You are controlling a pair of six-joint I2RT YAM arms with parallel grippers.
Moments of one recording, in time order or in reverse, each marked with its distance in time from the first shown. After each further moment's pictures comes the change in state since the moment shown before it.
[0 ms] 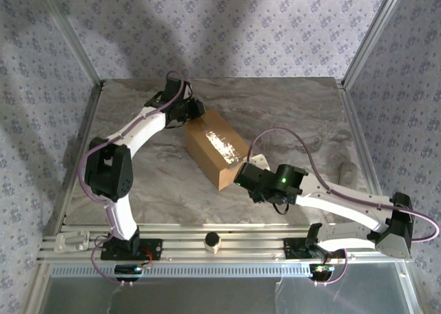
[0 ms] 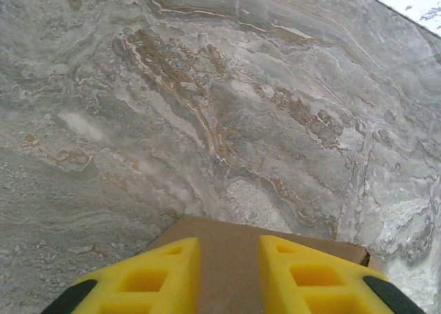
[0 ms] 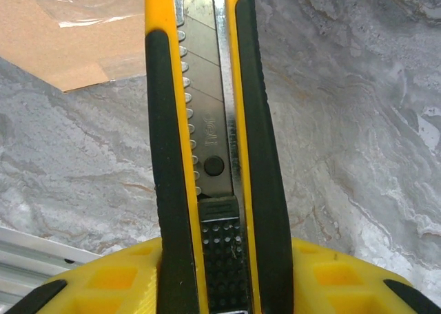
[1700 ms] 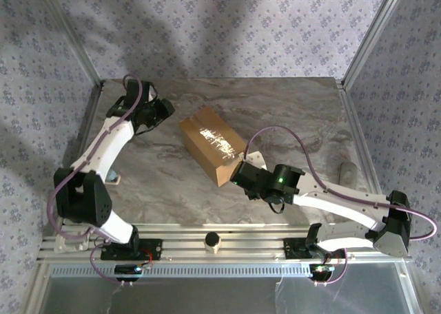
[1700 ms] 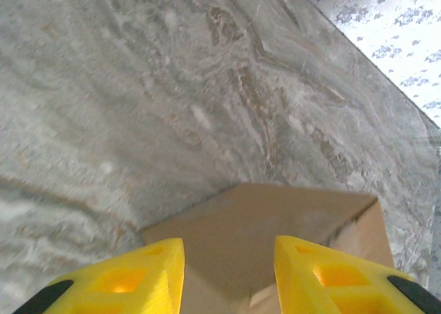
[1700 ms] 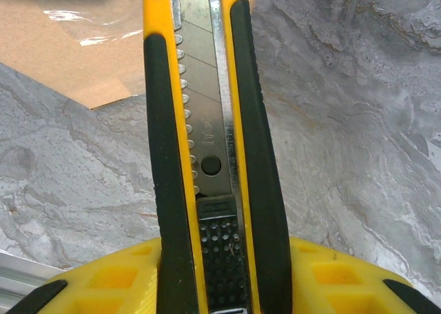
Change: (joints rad) left arm 0.193 -0.351 -0.215 -0.135 -0.006 -0.108; right arm 0.005 0.019 0.006 0.068 0.033 0.011
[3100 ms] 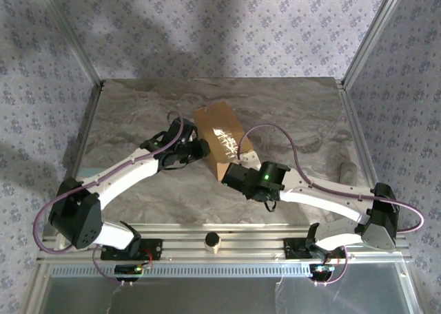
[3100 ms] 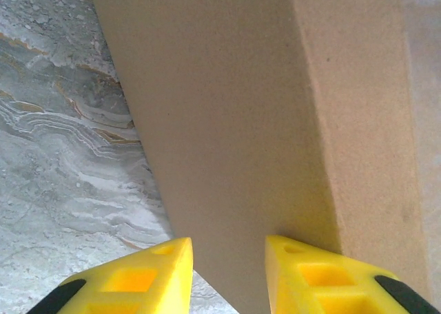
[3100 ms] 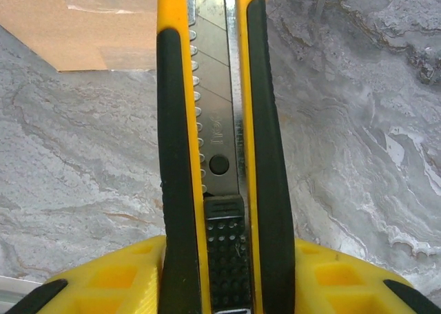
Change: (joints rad) left arm -0.447 -0.104 -0.311 0.169 -0.089 -0.141; right arm 0.028 0.117 0.078 -0.100 0.065 0.024
